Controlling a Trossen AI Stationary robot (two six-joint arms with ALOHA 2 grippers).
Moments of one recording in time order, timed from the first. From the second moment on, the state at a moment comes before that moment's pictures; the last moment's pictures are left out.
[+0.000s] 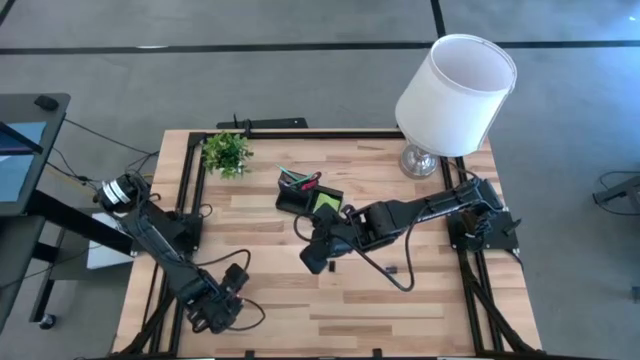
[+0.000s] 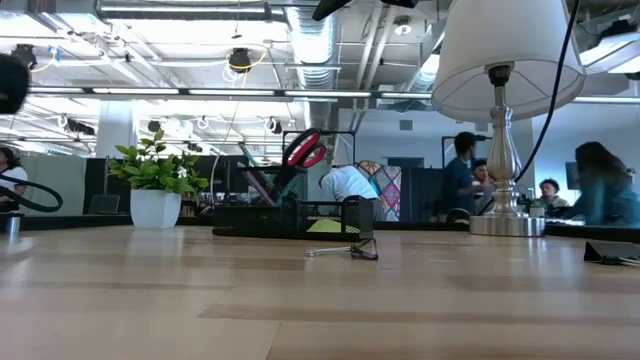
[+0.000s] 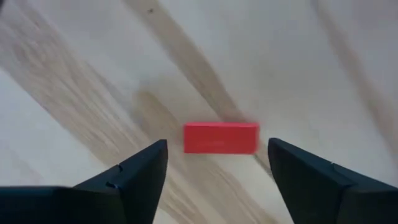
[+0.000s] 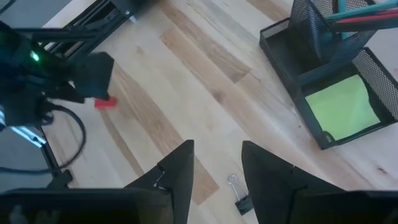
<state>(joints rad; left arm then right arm) -0.89 1.57 0.90 -0.77 -0.04 -0.20 0.31 1.94 1.94 -1.01 0.34 0.91</state>
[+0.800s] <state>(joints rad) -0.89 1.70 0.91 -0.77 -0.06 -0.18 0.31 1.94 1.94 -0.97 0.34 0.94</state>
